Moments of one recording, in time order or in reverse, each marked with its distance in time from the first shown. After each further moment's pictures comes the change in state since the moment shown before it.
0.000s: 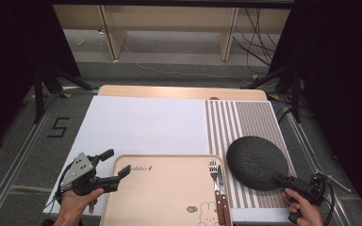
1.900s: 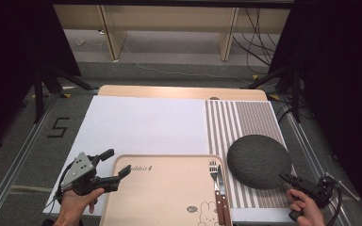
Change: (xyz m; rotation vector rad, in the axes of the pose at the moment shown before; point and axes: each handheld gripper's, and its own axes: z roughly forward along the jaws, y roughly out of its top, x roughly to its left) left arm 0.000 0.000 0.001 0.002 0.004 -0.005; right arm -0.001 -0.002 -0.014 -0.122 0.080 0.100
